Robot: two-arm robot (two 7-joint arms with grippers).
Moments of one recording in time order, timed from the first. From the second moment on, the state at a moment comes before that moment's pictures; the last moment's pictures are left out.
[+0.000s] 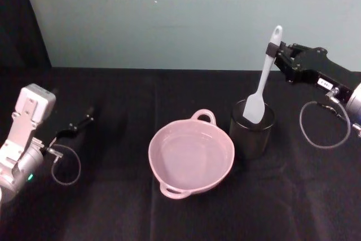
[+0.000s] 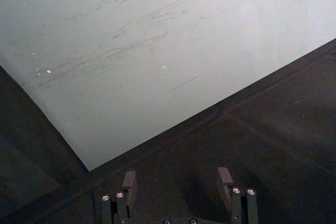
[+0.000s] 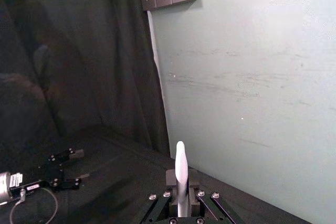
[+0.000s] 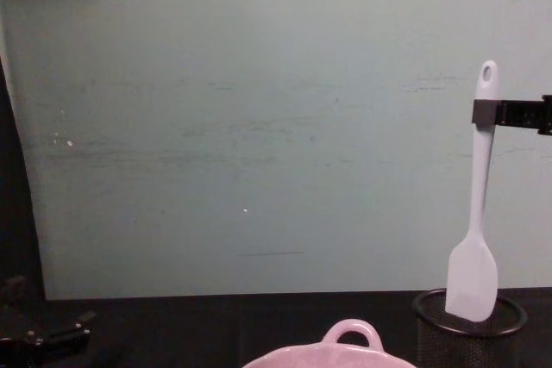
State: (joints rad) left arm -0.20 0.60 0.45 -1.41 -0.25 -0.12 0.03; right arm 0.32 0.69 -0.33 -1.67 0.79 0.14 0.42
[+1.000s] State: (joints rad) left arm -0.20 0.60 0.45 -1.41 -0.25 -0.12 0.03; right arm 0.36 0.67 -0.38 -1.71 0.74 0.17 0.43
